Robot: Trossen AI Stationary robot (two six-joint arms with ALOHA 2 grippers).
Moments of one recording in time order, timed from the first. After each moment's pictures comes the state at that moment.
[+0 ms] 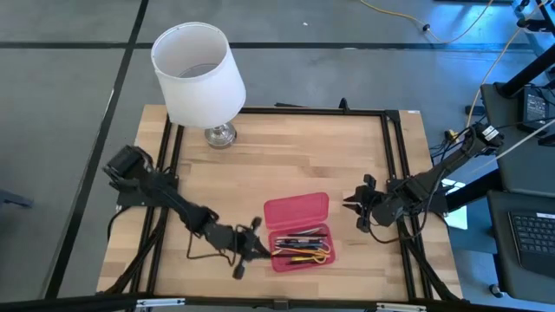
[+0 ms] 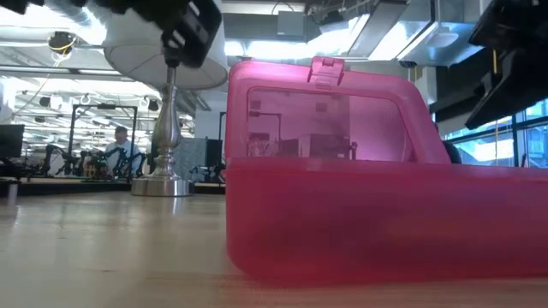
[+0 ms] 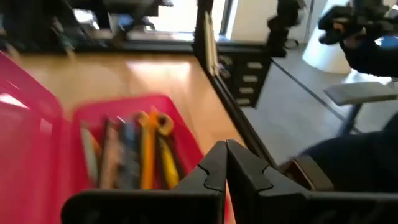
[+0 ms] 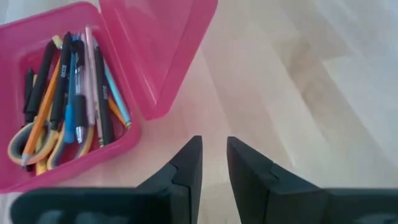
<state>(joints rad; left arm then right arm) -0.59 1.72 0.79 0.67 -0.28 -0.24 0.62 0.92 0.48 -0.48 0.56 0.72</state>
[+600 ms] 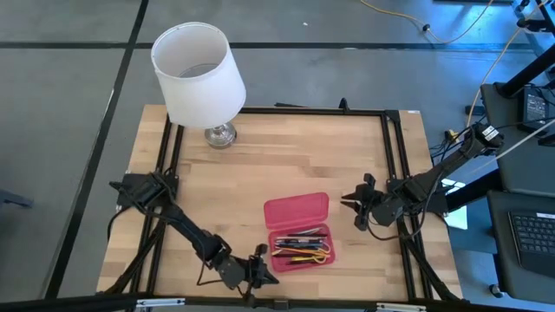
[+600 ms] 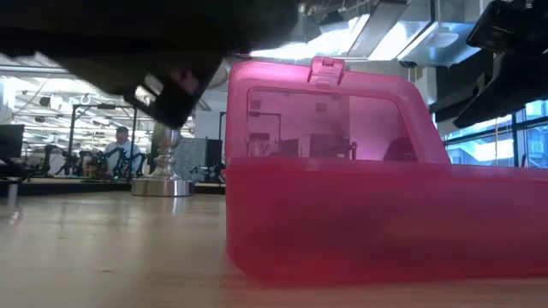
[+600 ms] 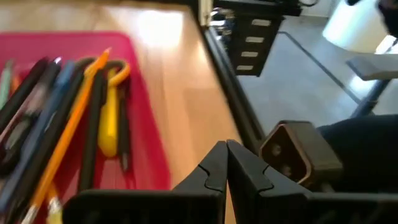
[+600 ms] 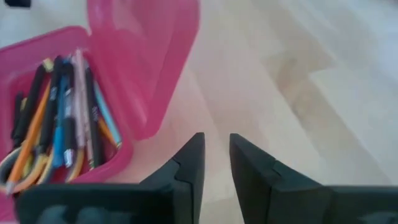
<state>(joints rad) -0.72 2.05 1.05 0.59 -0.41 -0.38 0.62 0.92 0.45 -0.40 0.65 0.72</state>
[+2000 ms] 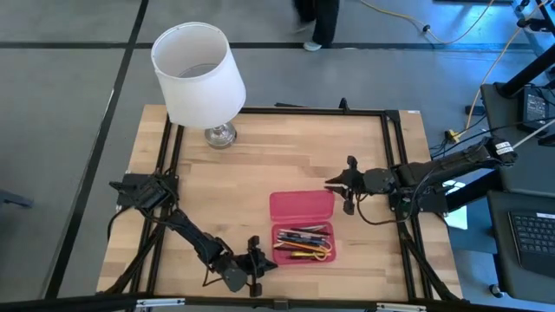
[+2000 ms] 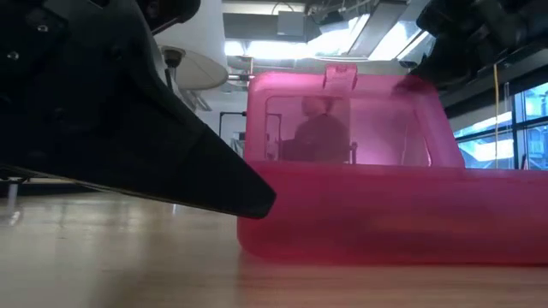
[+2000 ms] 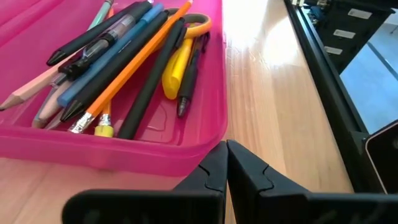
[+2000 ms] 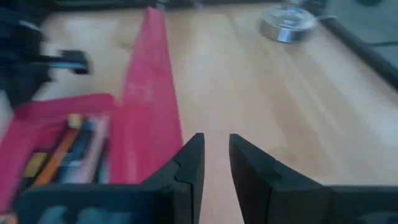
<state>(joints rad) -0.72 2.12 1.05 0.48 -0.66 -0.62 0.23 0.92 0.45 -0.02 0.32 0.18</state>
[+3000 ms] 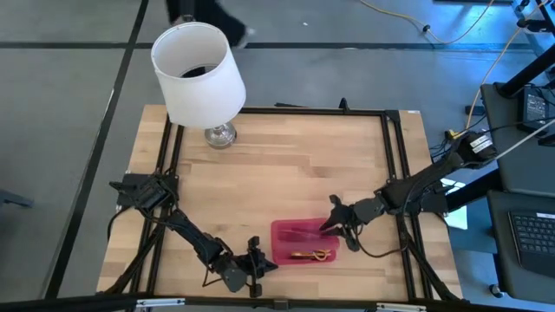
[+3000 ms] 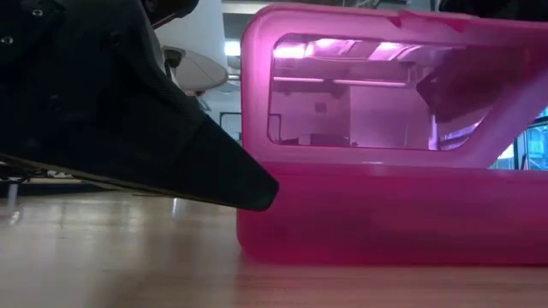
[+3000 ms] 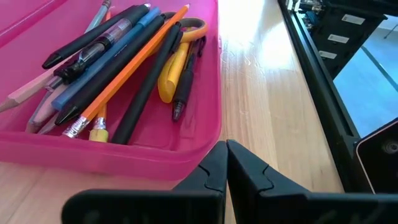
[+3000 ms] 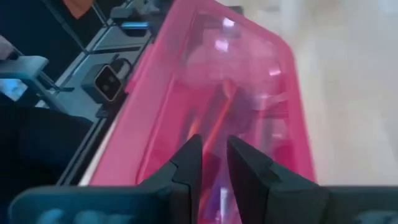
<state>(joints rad) -0.72 2.12 1.05 0.50 -0.66 -0.62 0.49 1.28 0.45 0.35 0.08 0.34</state>
